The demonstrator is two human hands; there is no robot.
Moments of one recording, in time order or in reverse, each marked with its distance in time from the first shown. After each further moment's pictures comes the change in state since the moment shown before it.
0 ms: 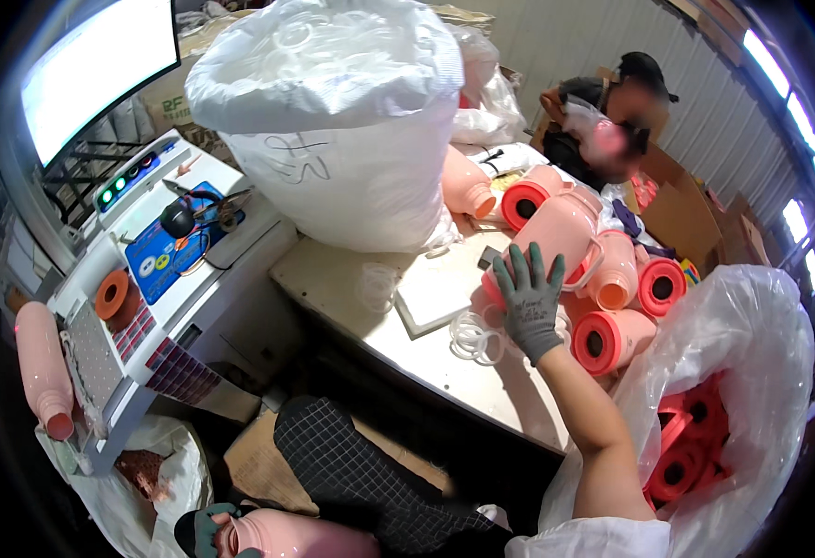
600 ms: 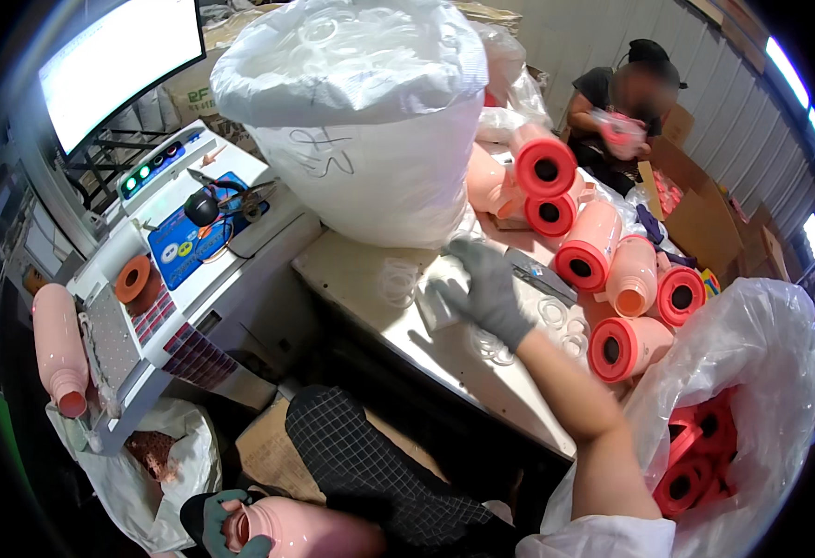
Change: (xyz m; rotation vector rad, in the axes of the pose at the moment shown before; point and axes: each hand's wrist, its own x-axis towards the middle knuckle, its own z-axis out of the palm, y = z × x) left_hand -0.005 0.018 0.011 0.053 0.040 0.005; right_hand 0.073 -0.079 0.006 0.792 0.223 -0.087
